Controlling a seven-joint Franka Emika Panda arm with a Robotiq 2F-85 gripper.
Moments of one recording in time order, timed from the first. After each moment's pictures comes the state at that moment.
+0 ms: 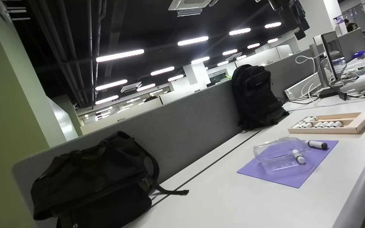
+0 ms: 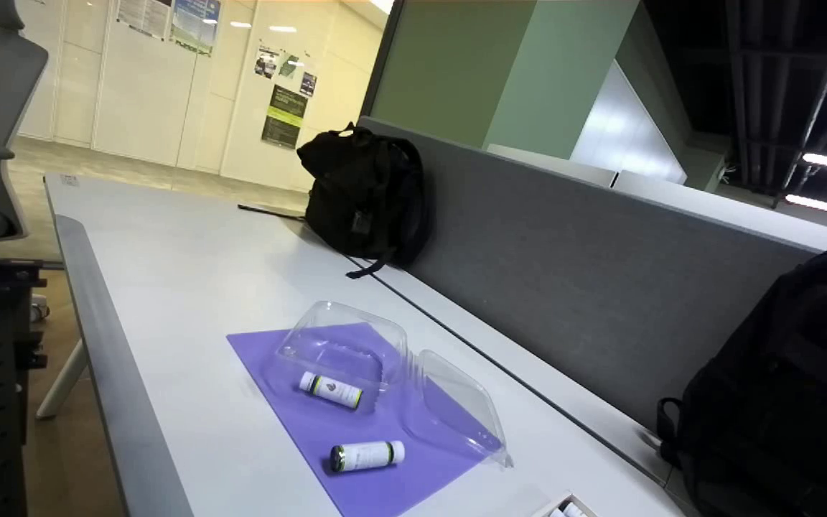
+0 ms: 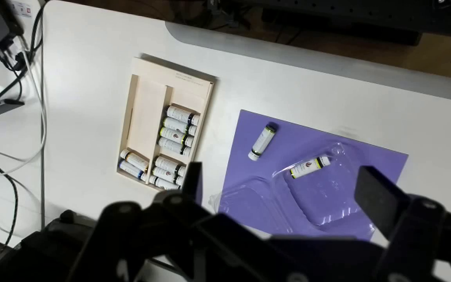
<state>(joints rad) -0.05 -0.79 0.02 -2.55 -0.28 1.76 -0.16</state>
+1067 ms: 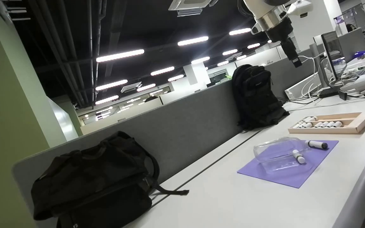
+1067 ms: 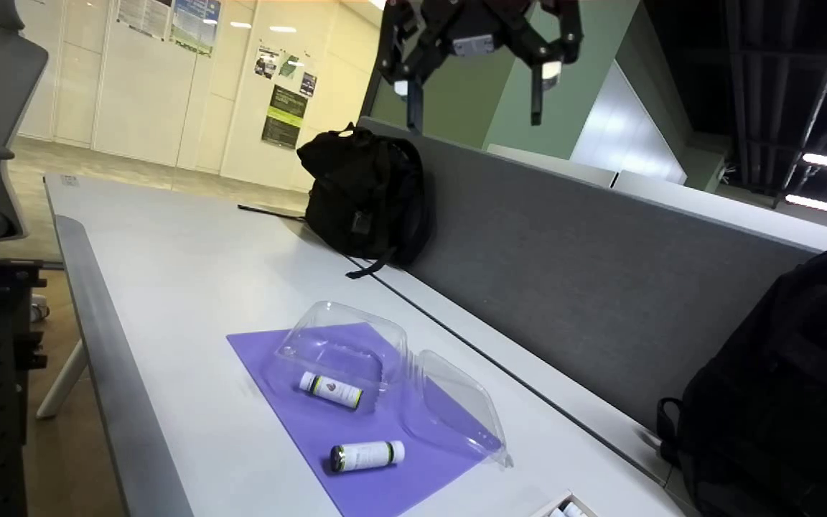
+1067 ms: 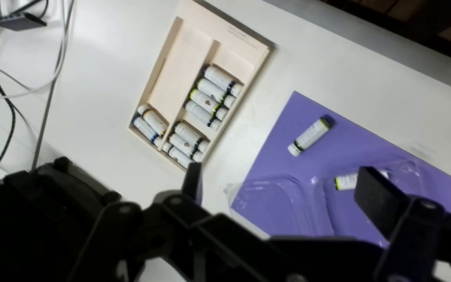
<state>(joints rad) -0.07 -0.53 -0.07 -2.60 -0.50 2.11 -0.30</state>
